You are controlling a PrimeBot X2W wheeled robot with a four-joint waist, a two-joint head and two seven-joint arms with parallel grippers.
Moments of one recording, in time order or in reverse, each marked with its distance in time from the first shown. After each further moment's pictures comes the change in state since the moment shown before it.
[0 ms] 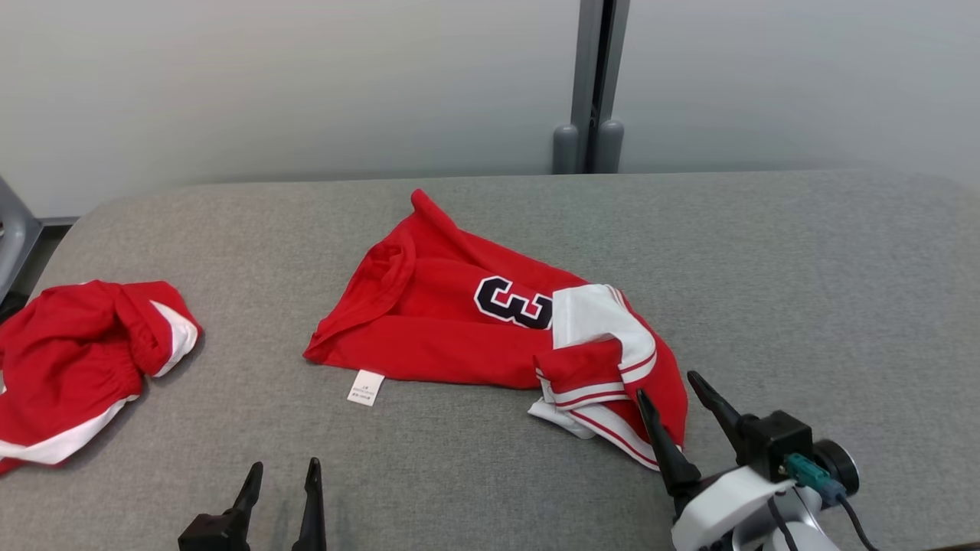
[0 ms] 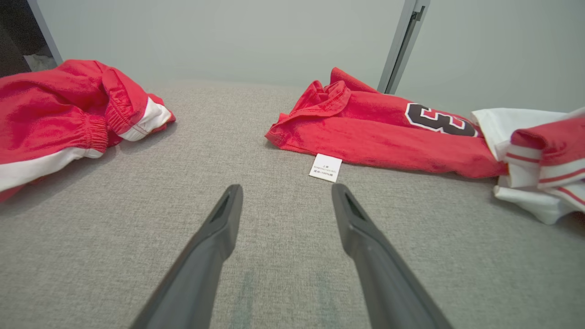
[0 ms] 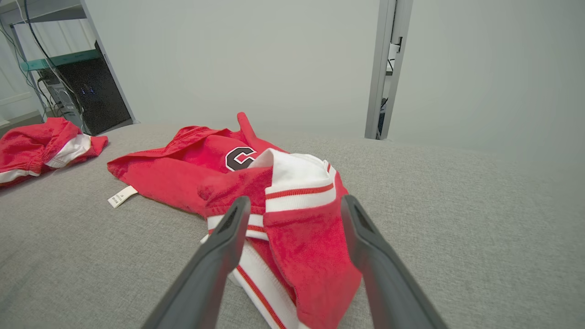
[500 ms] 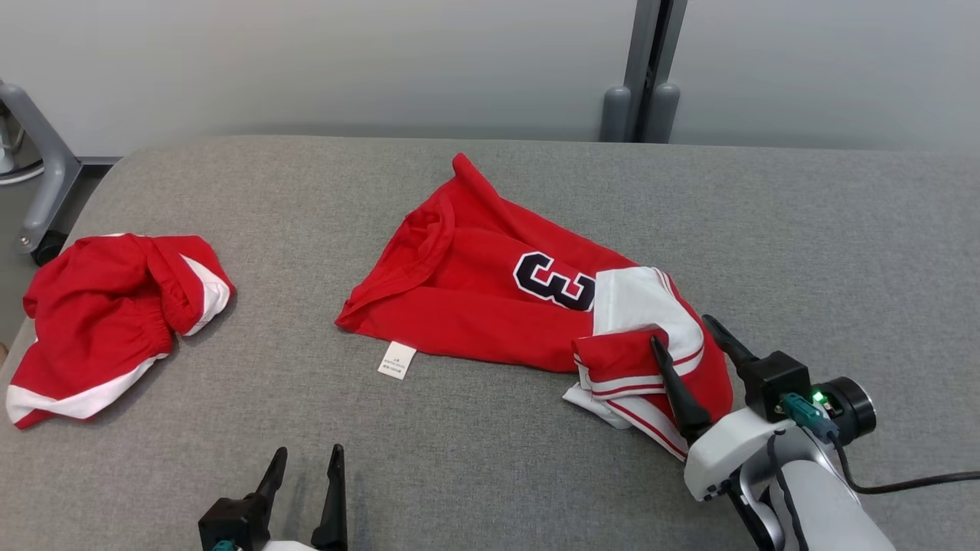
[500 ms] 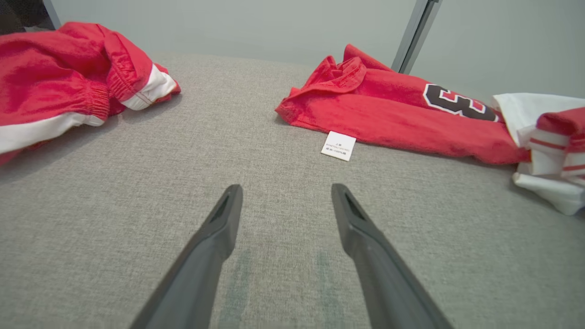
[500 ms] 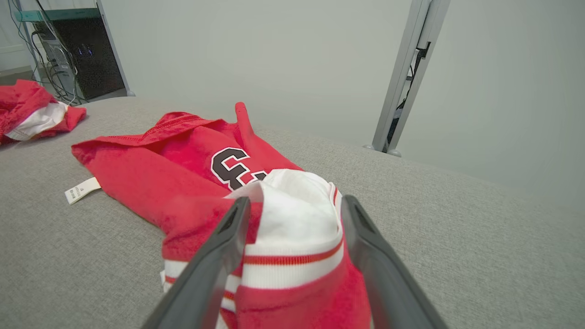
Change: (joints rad) left arm -0.039 0.000 -0.067 0.020 -0.036 0.002 0.000; right arm -0.161 -0.001 -0.040 0.119 -0.123 0.000 0.000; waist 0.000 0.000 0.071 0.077
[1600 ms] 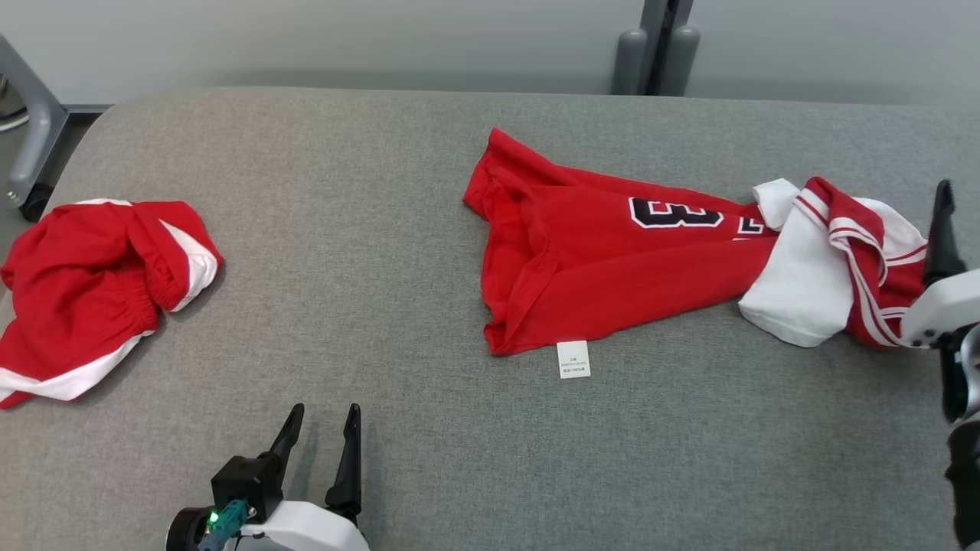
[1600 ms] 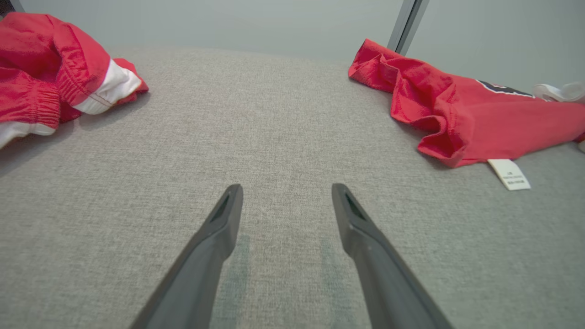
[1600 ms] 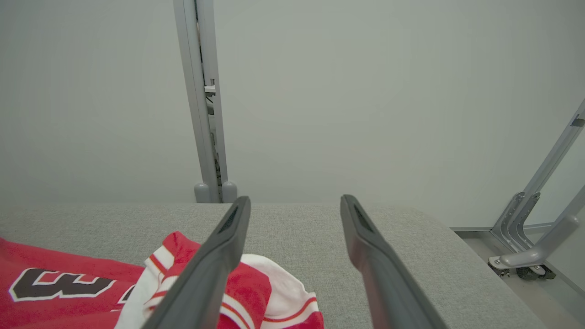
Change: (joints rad) left arm -0.086 0.000 -0.039 0.017 -0.009 -0.017 0.000; right arm -0.278 -0.141 -0.536 0.167 -0.097 0.000 -0.003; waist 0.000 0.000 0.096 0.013
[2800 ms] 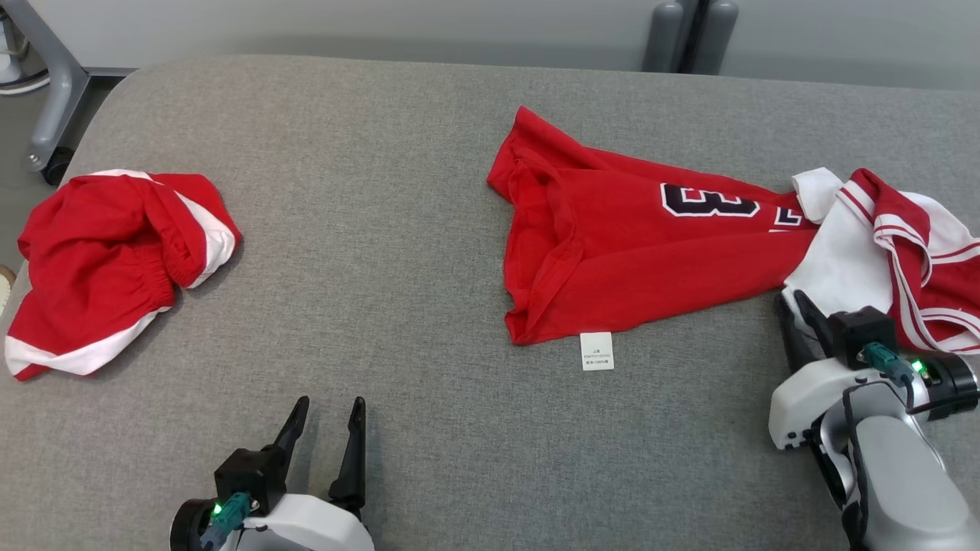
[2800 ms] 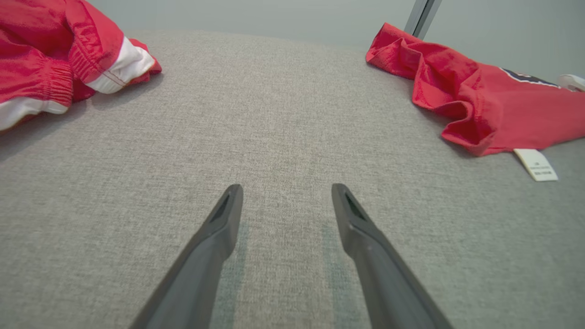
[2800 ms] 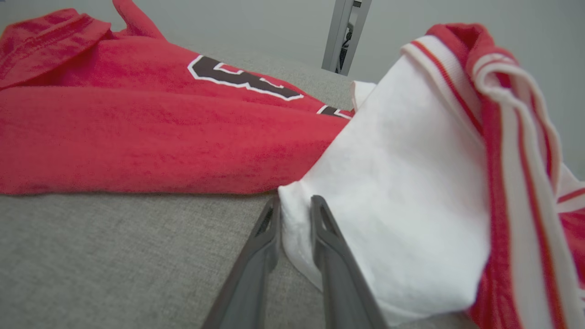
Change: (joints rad) left arm -0.017 0.000 -0.014 0.006 -0.008 -0.004 0.000; right arm 0.131 0.083 0.293 0.097 -0.061 0.000 0.000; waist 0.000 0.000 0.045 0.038
